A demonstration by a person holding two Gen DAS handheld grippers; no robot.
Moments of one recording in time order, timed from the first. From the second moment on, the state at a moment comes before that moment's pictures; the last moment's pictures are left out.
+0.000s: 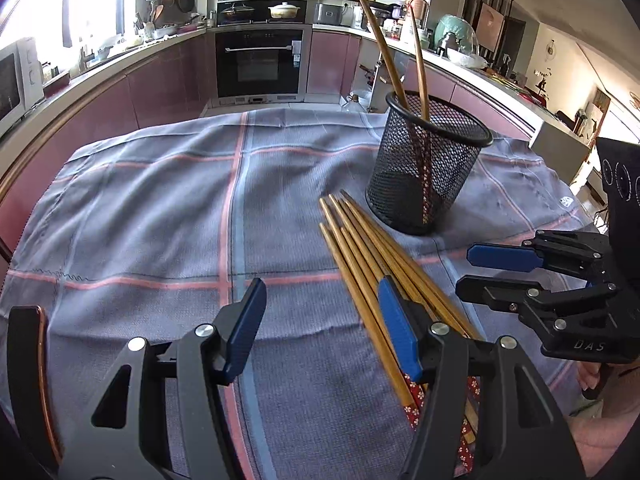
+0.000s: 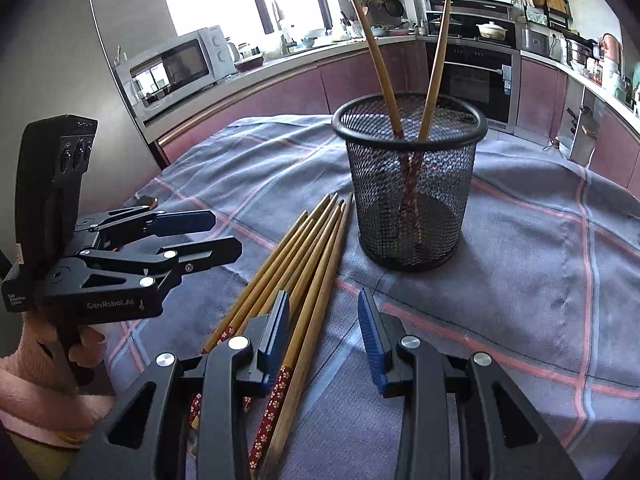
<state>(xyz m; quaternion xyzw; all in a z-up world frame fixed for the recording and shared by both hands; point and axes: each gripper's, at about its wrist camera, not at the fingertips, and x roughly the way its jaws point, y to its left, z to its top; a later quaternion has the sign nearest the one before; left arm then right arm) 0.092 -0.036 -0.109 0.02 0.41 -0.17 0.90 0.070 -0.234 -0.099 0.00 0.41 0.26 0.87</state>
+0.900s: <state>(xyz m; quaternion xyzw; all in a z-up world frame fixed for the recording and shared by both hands) 0.087 -0.042 -0.135 0.03 0.45 -0.20 0.87 0.082 -0.221 -0.117 -0.01 0.44 0.24 0.87</state>
